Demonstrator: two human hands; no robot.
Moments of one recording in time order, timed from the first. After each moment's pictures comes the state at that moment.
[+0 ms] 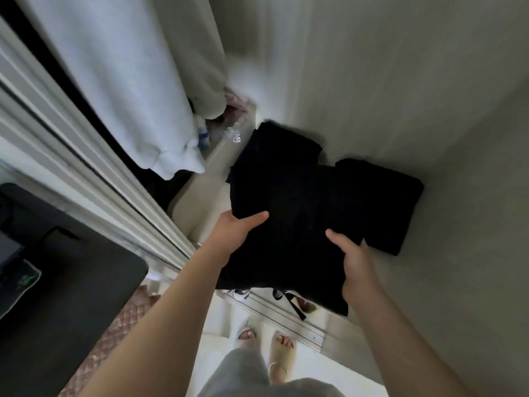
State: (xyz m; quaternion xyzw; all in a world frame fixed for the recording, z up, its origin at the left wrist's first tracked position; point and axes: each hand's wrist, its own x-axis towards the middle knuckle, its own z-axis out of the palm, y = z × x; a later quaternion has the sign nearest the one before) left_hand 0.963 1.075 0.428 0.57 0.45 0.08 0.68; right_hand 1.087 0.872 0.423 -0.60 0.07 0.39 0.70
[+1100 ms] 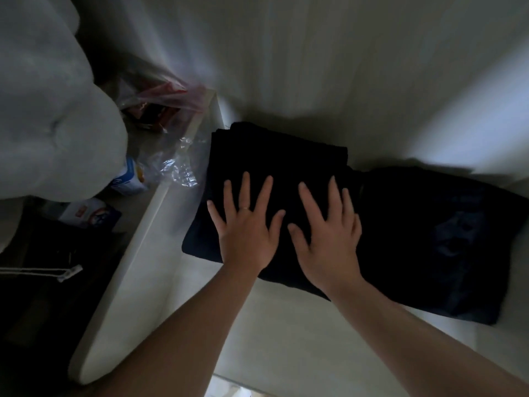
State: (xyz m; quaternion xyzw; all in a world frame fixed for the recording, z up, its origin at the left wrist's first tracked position) left_hand 1.179 1.225 0.230 0.94 0.31 0.04 0.11; right_hand 1.242 1.089 0.267 -0.93 -0.30 0.05 0.22
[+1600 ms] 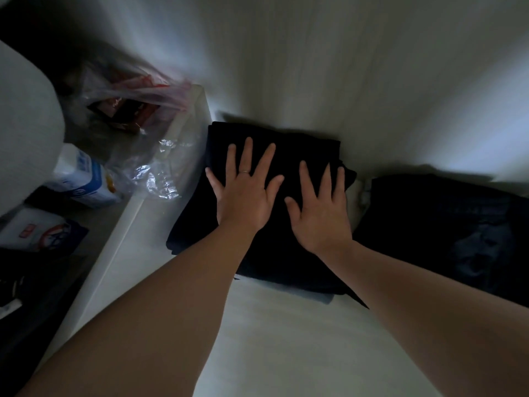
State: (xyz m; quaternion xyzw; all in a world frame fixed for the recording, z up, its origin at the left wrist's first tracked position) left_hand 1.261 1.288 0.193 0.95 0.28 0.05 0.13; right_hand 1.319 1.140 0.202 -0.95 -0.29 0.08 0.13
